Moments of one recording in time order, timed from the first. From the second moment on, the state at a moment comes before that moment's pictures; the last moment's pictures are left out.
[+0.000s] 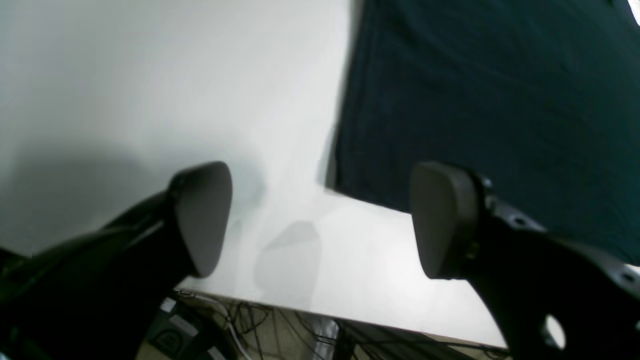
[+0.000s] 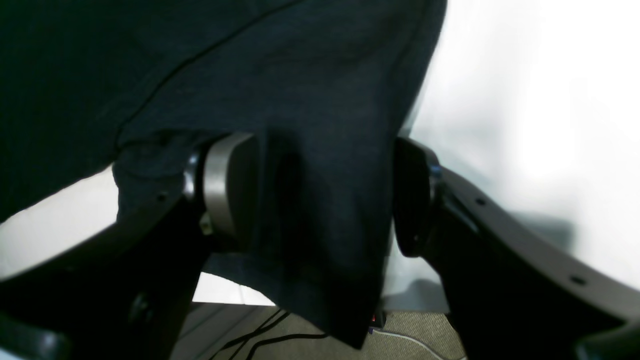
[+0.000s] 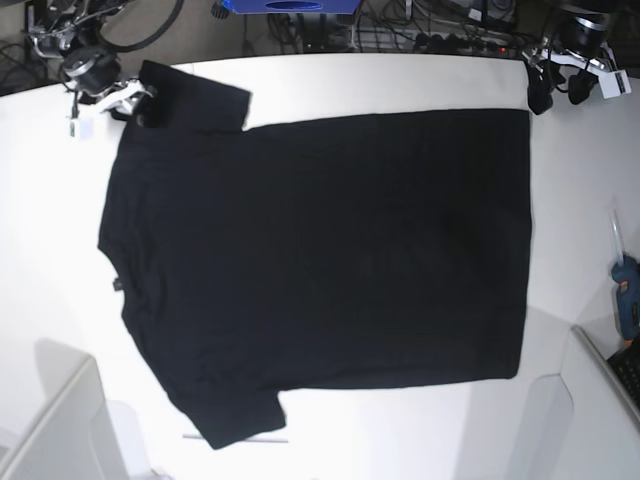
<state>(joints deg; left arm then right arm) 48.7 -15.8 -35.7 96.6 -50.0 -25.3 19.5 -21.8 -4.2 47.6 94.7 34.8 38.7 -60.8</state>
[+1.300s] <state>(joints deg) 31.8 -13.8 -25.5 82.2 -54.1 -28.7 22.0 -22.4 -4.0 47.1 94.7 31.9 40.1 -59.6</state>
